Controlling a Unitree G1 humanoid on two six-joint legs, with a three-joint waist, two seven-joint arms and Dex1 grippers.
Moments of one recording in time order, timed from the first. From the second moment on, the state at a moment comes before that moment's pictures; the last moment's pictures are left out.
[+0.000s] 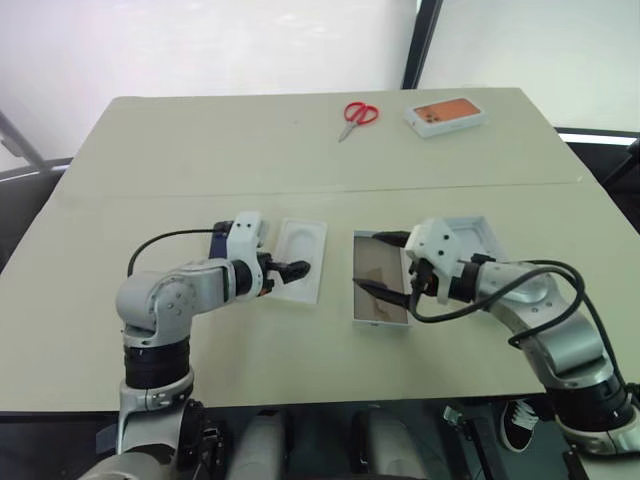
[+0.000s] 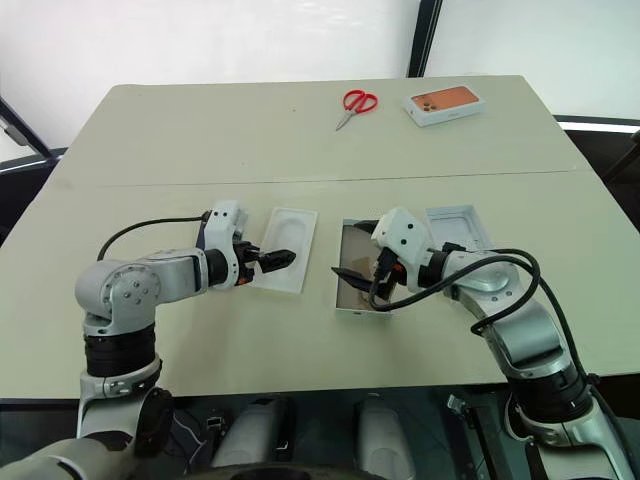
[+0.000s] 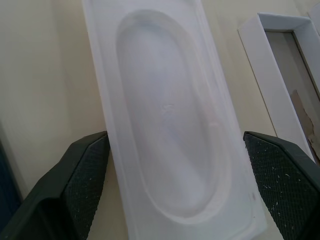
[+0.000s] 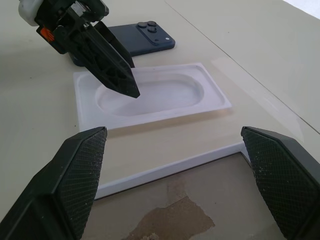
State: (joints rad) left arm -0.53 0.22 0.21 -0.29 -0.62 1.50 -0.15; right arm -0.30 -0.67 0.10 -0.42 0.33 0.52 0.79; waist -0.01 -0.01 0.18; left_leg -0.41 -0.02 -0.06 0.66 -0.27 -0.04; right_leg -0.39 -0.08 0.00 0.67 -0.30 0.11
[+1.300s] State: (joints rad) left arm -0.59 0.06 0.61 -0.20 -0.80 1.61 -0.07; right arm -0.18 -0.86 0.28 -0.50 0.14 0.49 0.94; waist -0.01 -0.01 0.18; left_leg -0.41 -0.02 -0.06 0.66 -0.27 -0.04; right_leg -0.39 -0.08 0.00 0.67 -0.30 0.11
